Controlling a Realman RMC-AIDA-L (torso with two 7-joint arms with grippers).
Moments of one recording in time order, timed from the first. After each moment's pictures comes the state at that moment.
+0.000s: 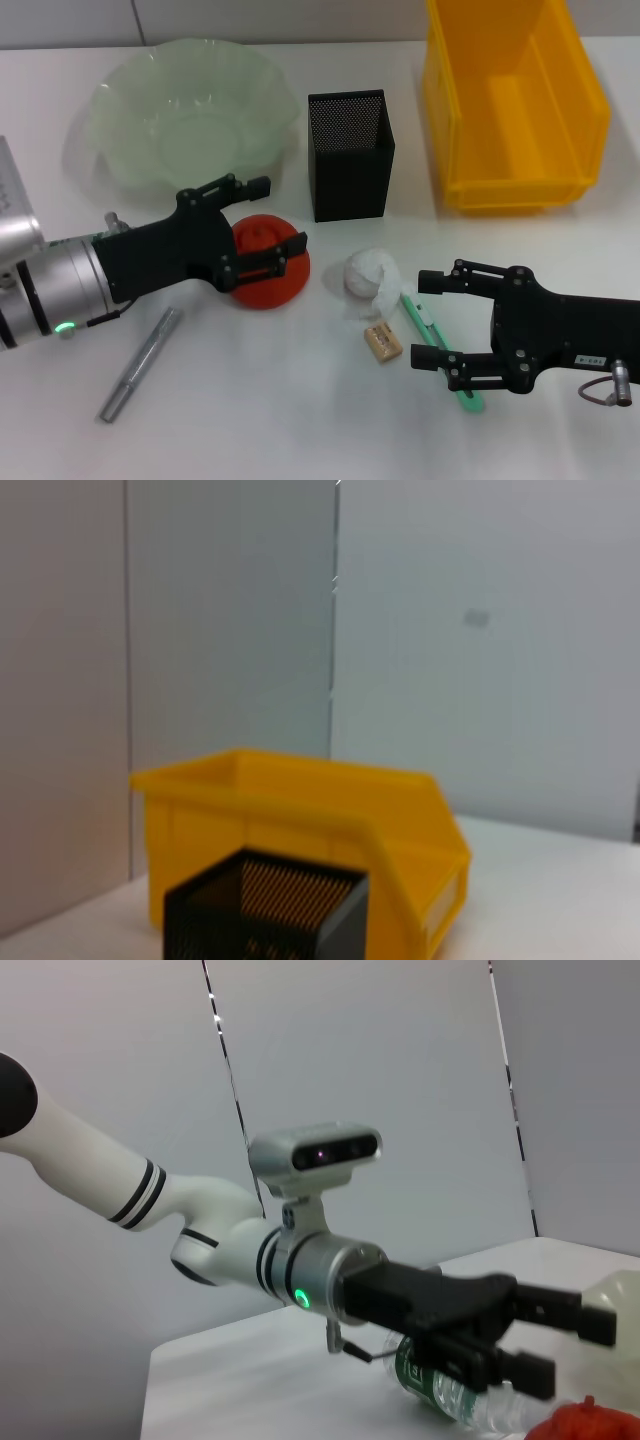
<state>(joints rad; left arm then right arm) -0.49 -2.08 0.85 0.32 1.66 1.43 -0.85 0.33 2.08 -0.99 -0.57 -1.71 -1.70 1.08</state>
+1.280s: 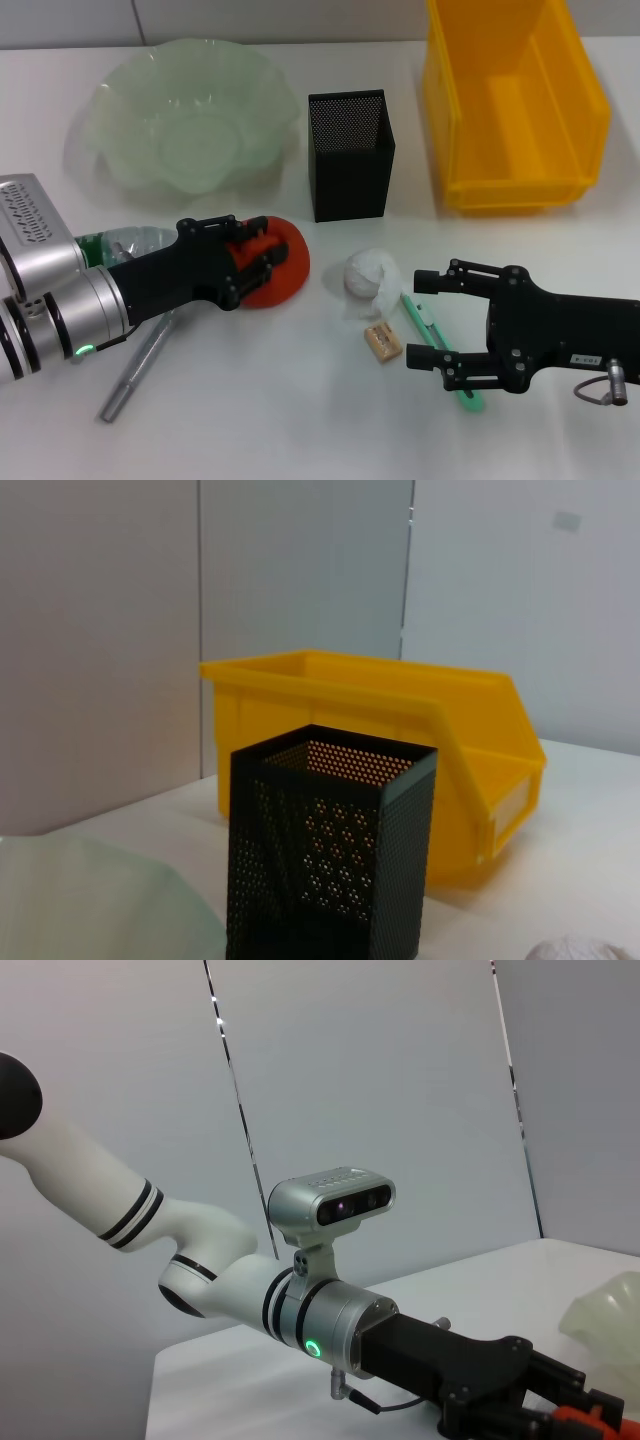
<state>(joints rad) -0.51 -2.08 0.83 0.18 1.63 1.27 -0.73 0.34 2.08 -0.99 -0.56 -1.71 -1.70 1.08</state>
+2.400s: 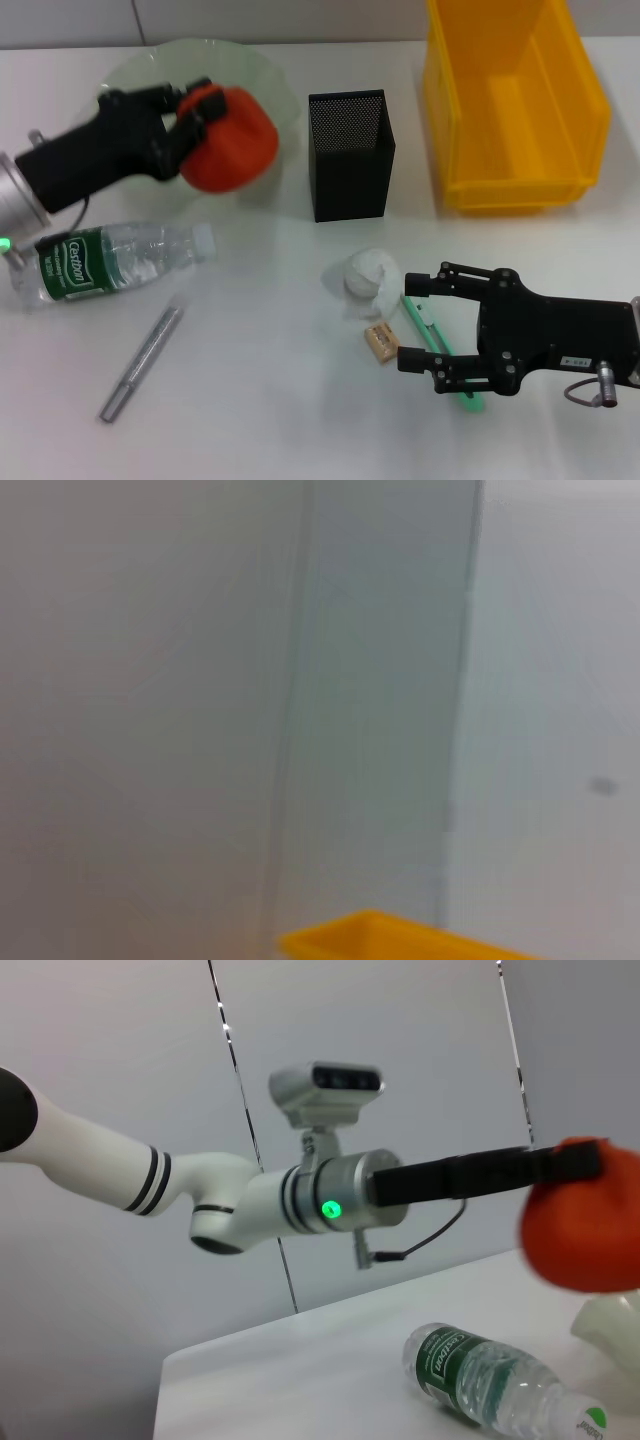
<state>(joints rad) -0.45 -2.07 0.83 0.52 1.47 1.46 -1.09 0.37 2.08 -0.99 -0.51 -1.71 -1.70 1.06</state>
